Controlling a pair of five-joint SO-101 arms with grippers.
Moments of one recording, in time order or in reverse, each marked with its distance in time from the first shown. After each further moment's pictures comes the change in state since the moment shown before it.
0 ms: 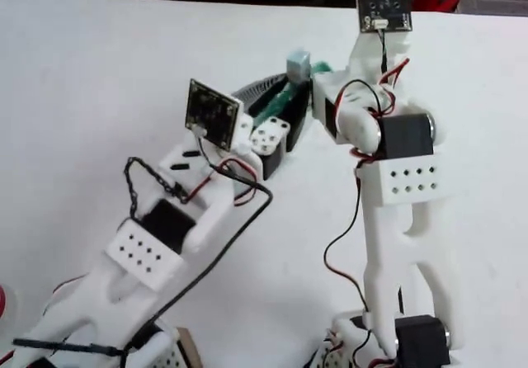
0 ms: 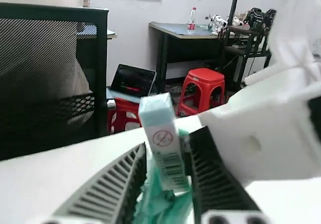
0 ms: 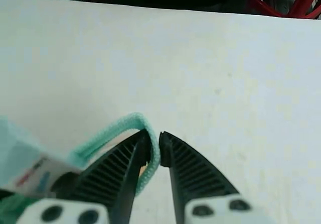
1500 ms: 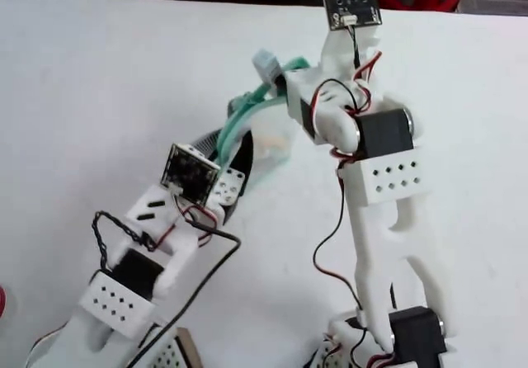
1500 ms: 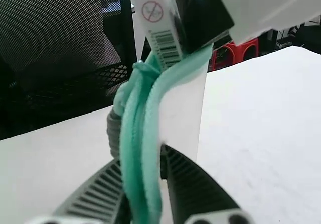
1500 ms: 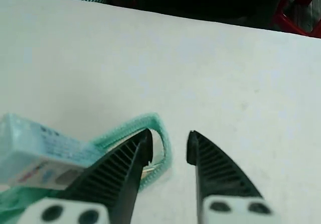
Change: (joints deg) left arm -6.5 -22.9 25.8 1.8 -10.5; right arm -6.4 1.2 -5.9 0.6 -0.1
